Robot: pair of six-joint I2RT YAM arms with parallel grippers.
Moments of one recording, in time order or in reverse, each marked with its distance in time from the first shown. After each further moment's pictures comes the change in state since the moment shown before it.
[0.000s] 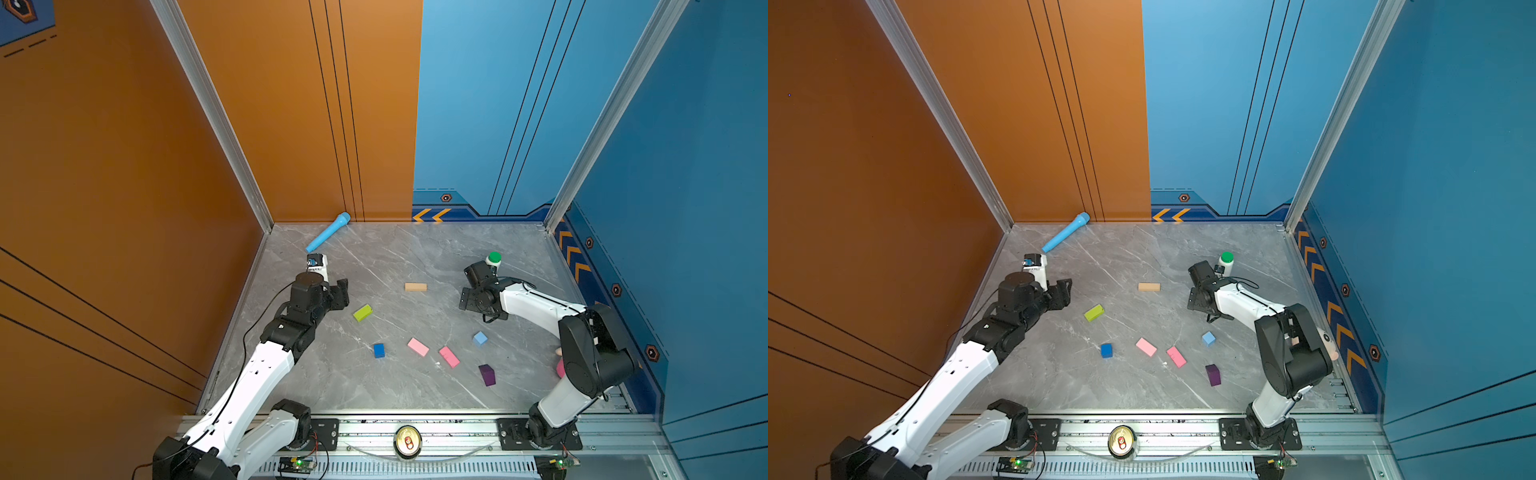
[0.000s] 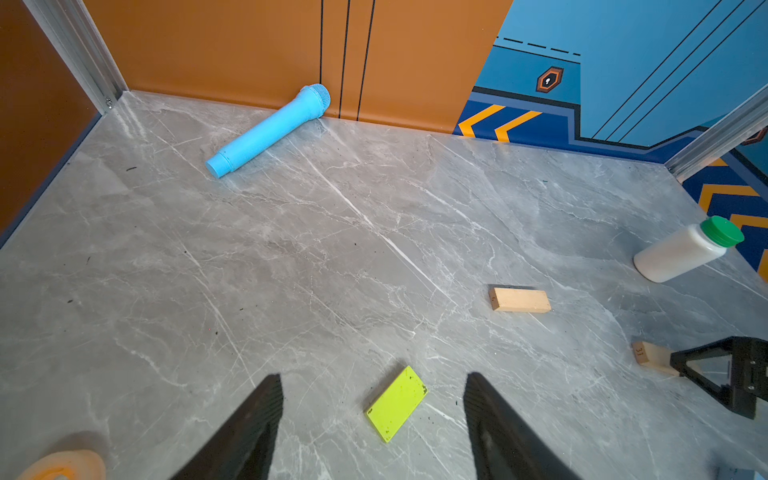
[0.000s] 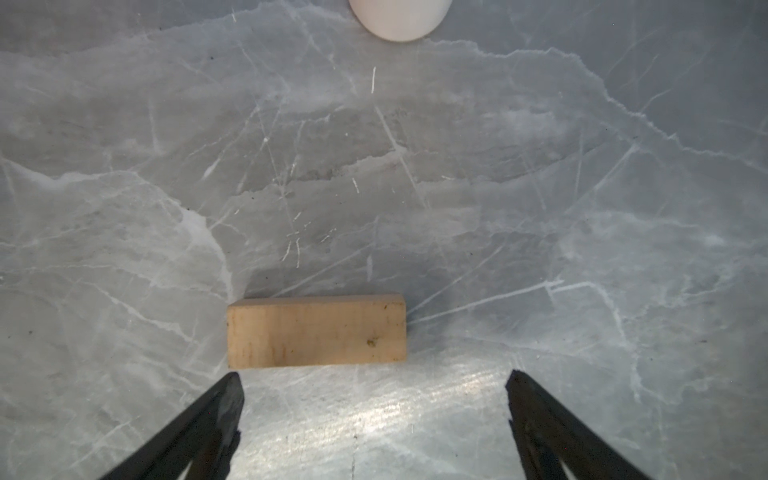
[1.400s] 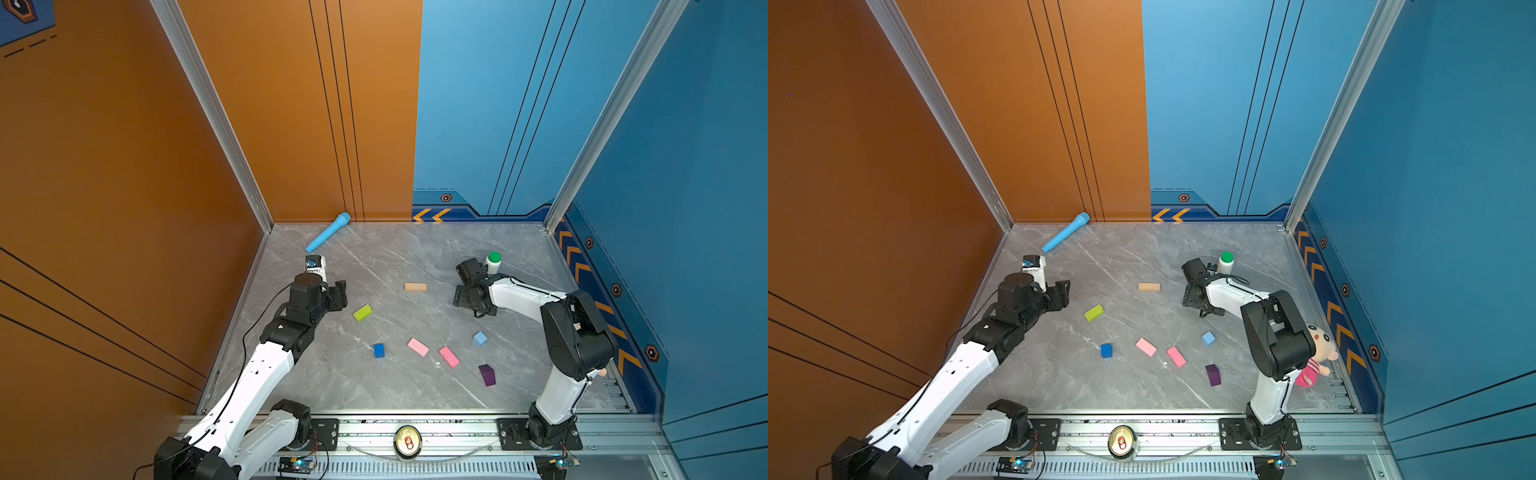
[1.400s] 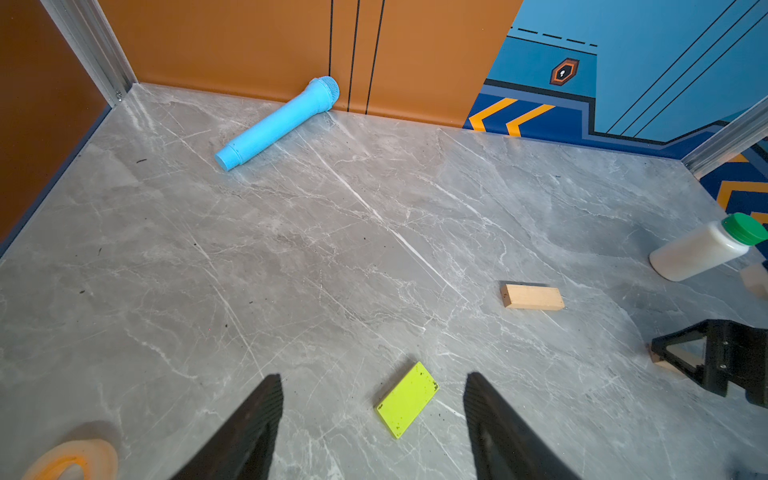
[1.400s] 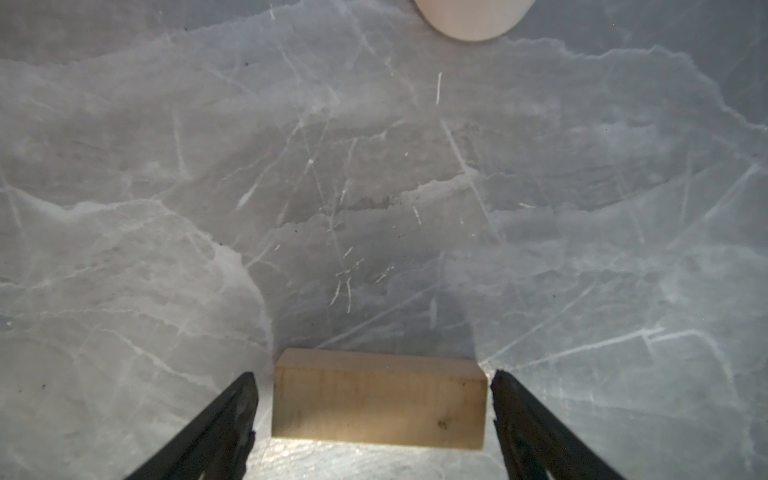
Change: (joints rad) left arm 0.017 0.000 -0.013 -0.003 0.000 0.007; right arm 0.015 0.129 0.080 0.039 -0.023 0.019
